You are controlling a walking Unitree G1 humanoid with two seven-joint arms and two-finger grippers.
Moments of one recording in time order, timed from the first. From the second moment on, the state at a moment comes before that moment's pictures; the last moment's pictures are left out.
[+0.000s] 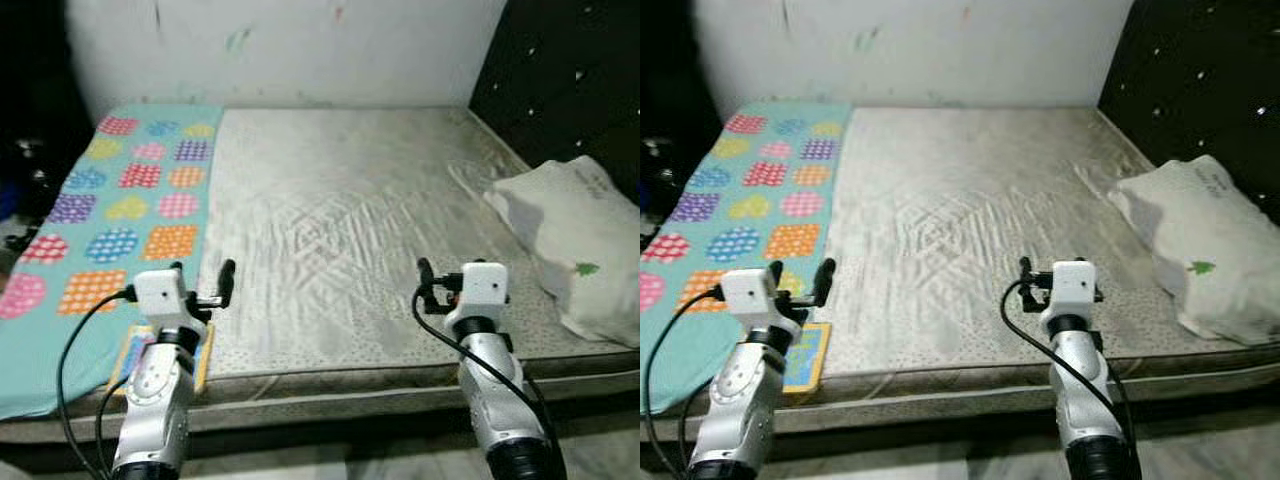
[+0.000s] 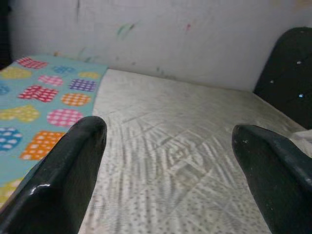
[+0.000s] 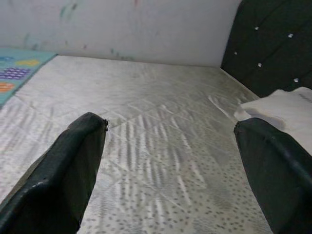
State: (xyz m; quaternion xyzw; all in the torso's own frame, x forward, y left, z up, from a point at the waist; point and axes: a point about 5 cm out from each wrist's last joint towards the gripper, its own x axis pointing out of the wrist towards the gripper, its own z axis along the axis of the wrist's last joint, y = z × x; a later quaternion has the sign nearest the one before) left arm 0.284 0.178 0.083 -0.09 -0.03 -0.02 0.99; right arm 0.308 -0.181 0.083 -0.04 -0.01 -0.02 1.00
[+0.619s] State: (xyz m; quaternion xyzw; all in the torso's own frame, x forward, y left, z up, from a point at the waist) left arm 0.280 0.170 0.079 -0.11 -0.02 -0.05 0.99; right arm 0.308 -0.187 0.085 -0.04 -0.01 -0.03 1.00
